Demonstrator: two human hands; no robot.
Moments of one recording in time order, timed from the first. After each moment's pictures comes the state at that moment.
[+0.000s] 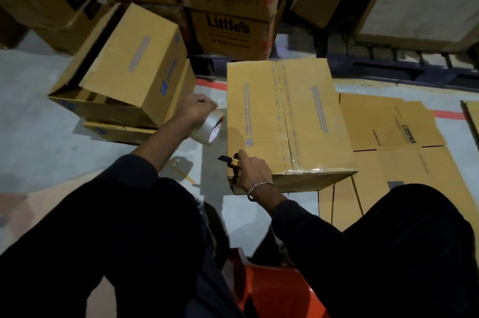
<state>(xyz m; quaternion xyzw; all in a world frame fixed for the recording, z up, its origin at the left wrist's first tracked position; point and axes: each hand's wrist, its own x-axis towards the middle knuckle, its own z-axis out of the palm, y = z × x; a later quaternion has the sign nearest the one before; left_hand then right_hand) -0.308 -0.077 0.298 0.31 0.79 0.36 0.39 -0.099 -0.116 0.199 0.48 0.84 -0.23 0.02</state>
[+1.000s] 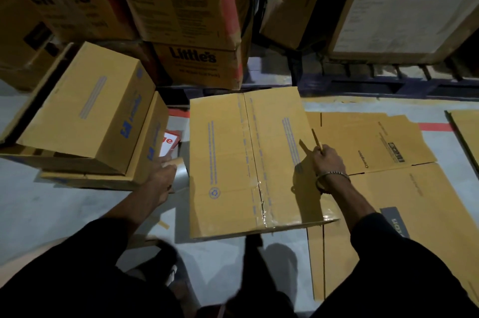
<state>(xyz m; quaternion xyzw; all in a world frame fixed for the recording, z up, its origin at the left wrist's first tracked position) -0.304 -0.042 0.182 0.12 0.82 0.39 0.40 0.083 0.114 0.189 0.74 0.58 -0.33 -0.11</state>
